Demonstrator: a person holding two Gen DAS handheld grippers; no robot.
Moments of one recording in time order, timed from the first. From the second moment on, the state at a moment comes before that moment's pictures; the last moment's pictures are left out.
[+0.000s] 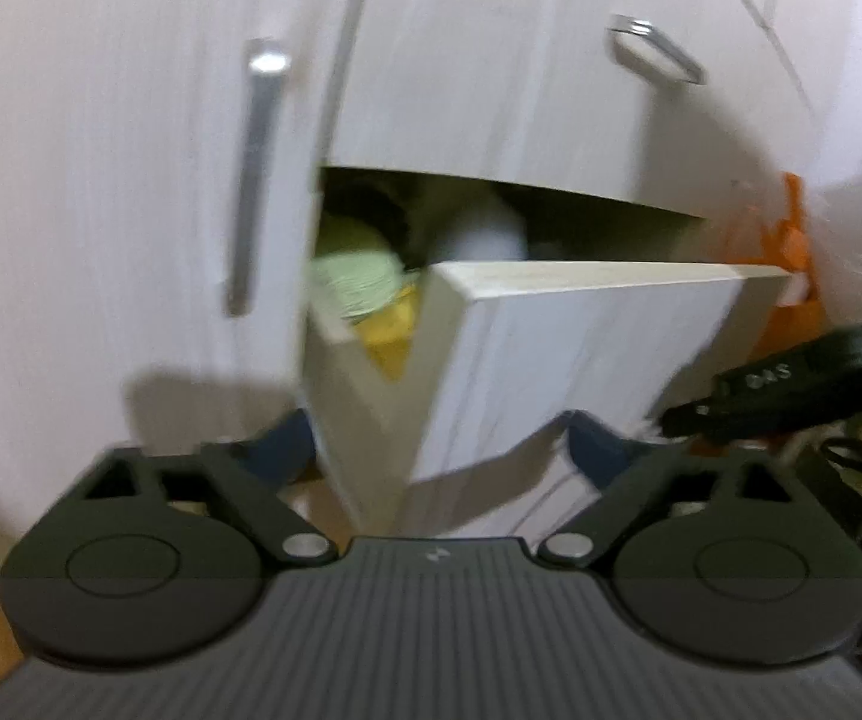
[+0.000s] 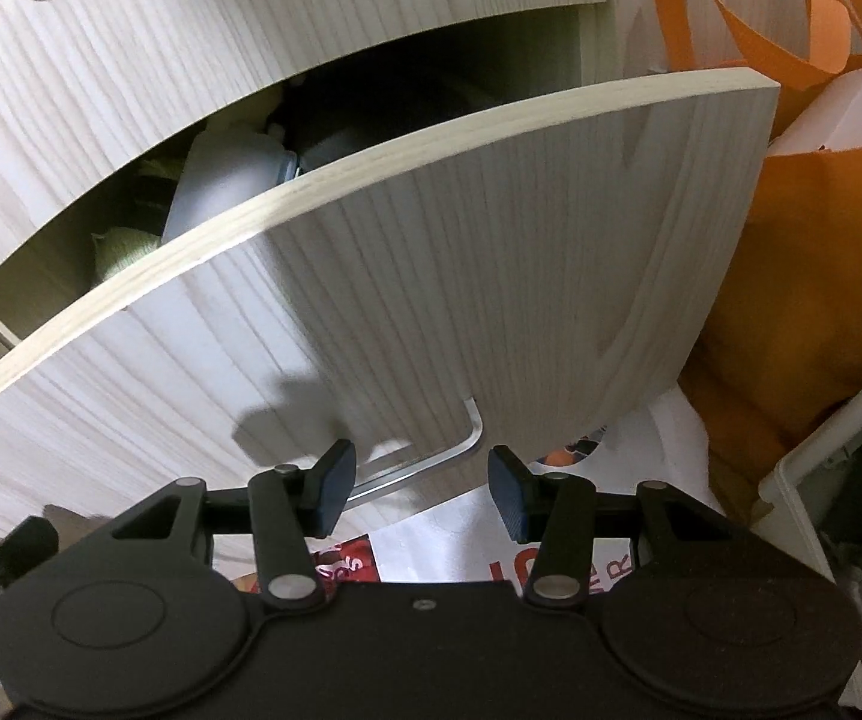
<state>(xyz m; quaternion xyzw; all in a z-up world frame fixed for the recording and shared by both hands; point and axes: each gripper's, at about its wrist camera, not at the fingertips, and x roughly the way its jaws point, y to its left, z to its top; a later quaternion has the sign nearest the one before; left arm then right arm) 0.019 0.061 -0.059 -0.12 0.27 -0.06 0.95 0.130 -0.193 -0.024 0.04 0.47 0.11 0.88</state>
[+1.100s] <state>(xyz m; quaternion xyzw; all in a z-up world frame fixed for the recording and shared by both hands) 0.027 0.054 -0.062 -0.02 0.28 -0.14 0.95 0.095 -0.243 -0.049 0.35 0.45 0.16 0.81</state>
